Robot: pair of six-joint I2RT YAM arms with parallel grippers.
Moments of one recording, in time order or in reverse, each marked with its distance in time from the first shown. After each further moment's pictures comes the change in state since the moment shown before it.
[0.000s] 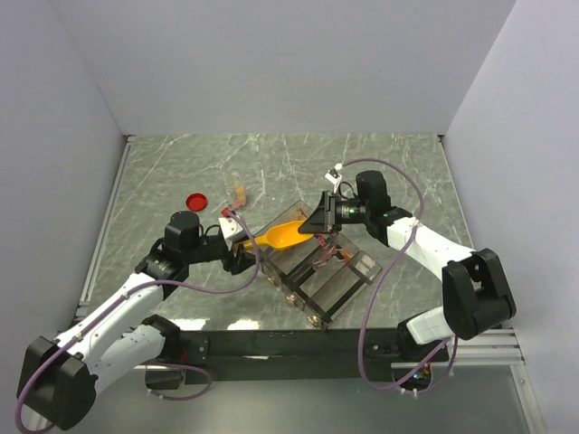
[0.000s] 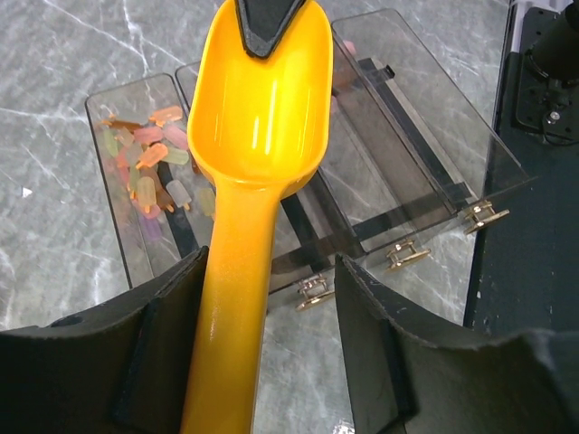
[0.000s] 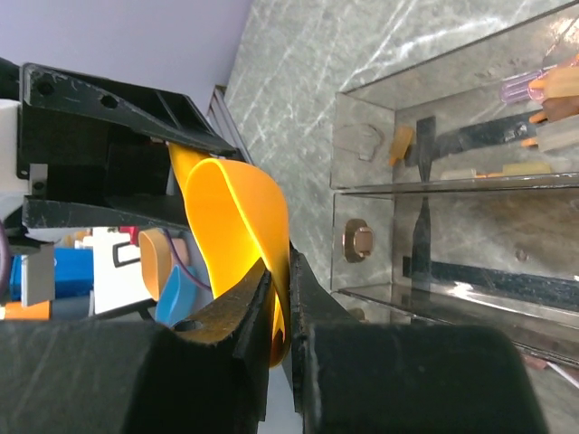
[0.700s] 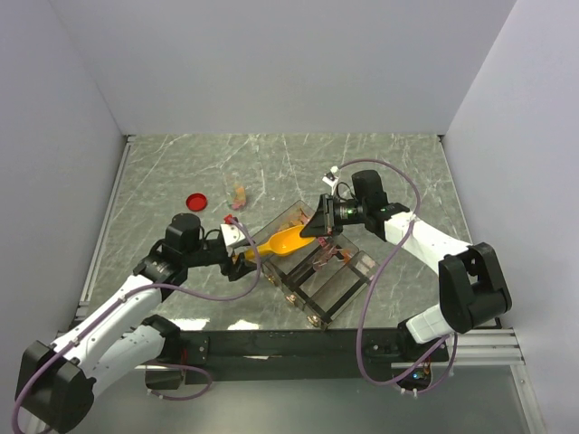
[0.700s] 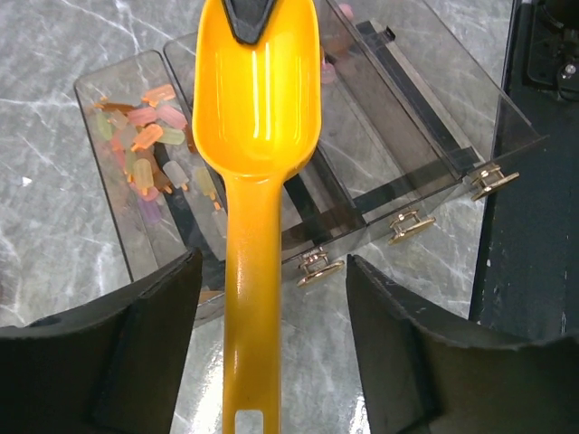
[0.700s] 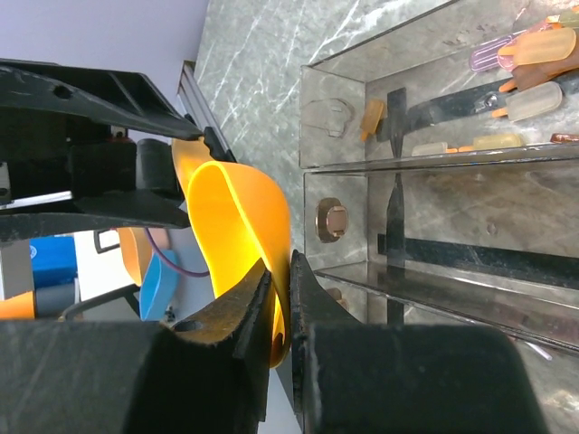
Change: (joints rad) left arm -0.010 -0.032 0.006 -0.114 -0.016 0.108; right arm 0.000 0.045 0.054 -0.163 0.014 -0.122
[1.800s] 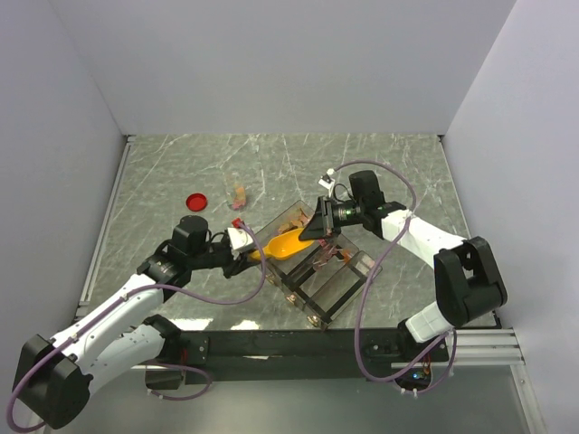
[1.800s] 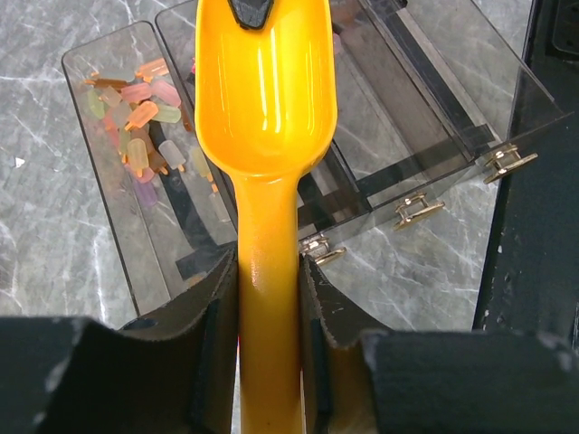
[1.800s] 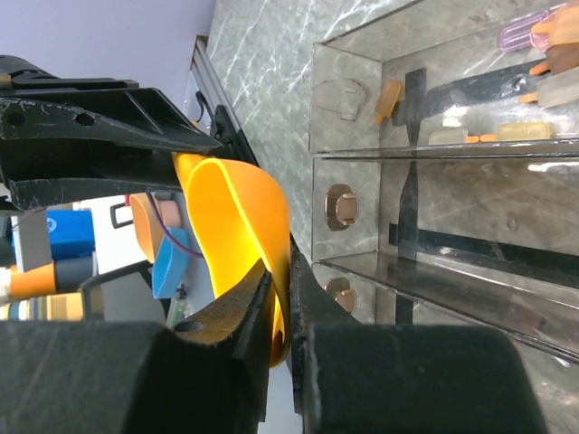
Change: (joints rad) left arm -0.071 0.021 0.010 -0.044 -0.101 0.026; right arm 0.000 0.040 0.013 -0.019 -0.069 -0.026
